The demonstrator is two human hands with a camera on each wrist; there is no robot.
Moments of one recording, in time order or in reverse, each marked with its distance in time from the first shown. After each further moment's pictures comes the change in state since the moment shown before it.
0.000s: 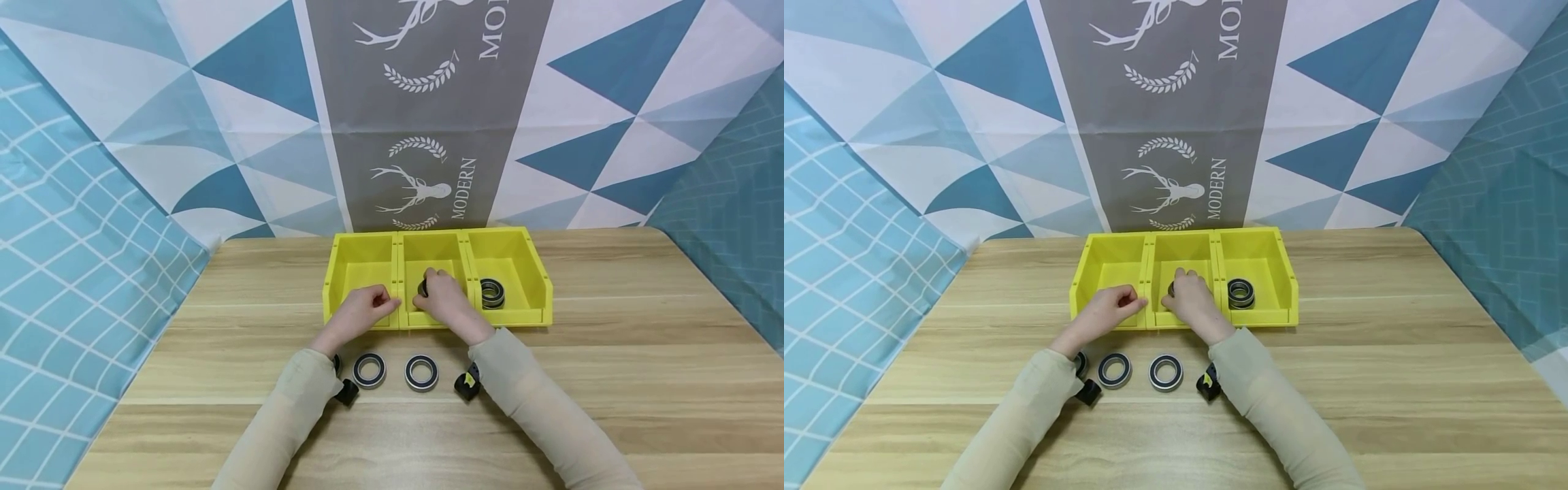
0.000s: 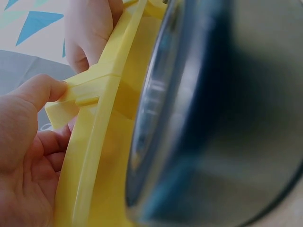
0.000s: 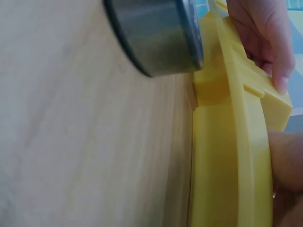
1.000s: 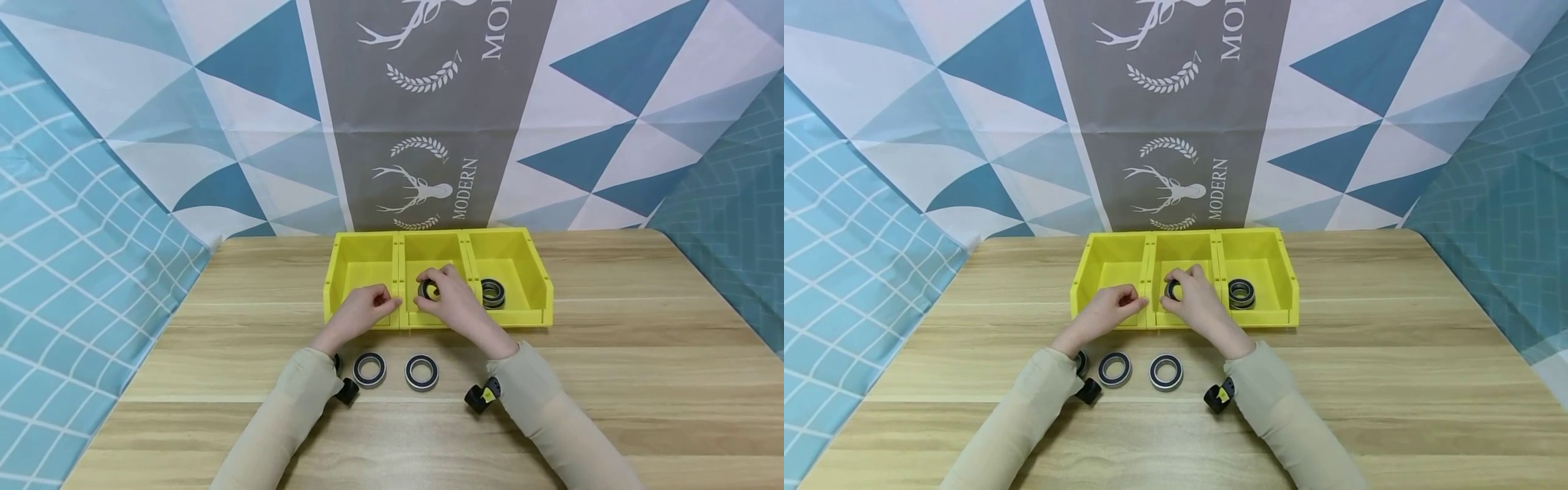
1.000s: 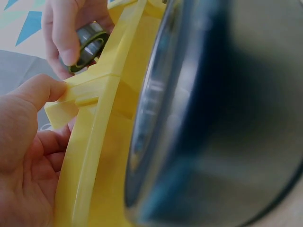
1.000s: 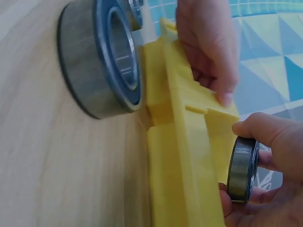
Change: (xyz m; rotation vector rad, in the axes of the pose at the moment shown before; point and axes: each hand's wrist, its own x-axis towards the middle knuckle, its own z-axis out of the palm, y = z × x) left_hand 0.000 0.000 0.000 0.013 0.005 0.011; right_hand -0.027 0.000 -0.019 0.199 0.071 -0.124
